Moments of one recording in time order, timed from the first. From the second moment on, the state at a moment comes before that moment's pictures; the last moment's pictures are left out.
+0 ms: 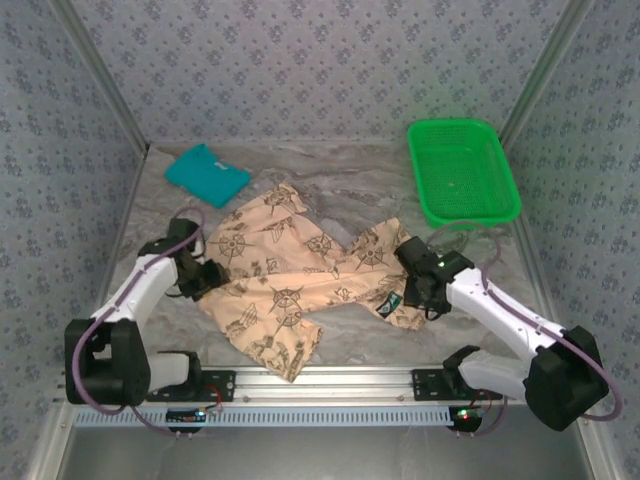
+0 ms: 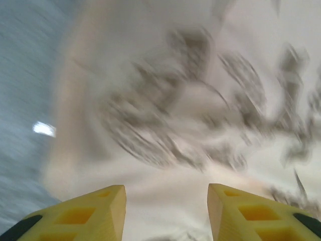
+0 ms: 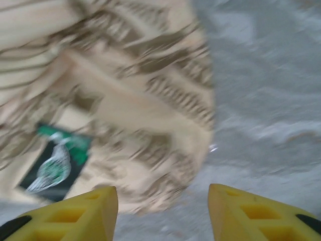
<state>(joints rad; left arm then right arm) -0.13 1.22 0.74 -0.88 0.20 -0.56 0.57 1.12 0.74 -1.02 0.17 0.76</state>
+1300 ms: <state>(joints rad) 0.13 1.14 0.59 -0.92 0.39 -0.78 0.24 1.42 0.83 -0.77 -0.13 0.54</state>
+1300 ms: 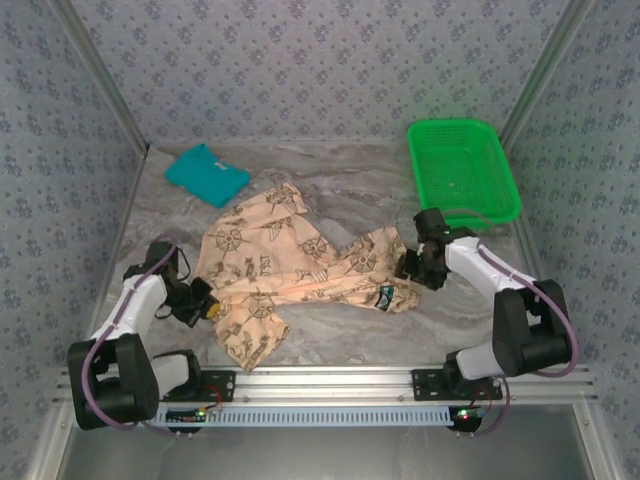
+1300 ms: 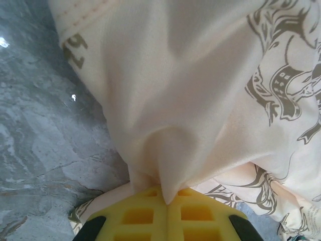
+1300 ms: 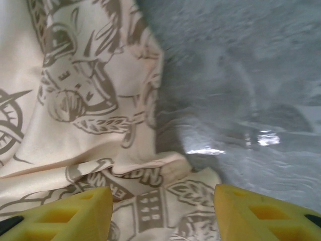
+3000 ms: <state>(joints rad) -1.13 1.58 0.85 -0.88 0.00 -0.70 0.13 1.30 0.81 -0.84 -0.11 0.57</state>
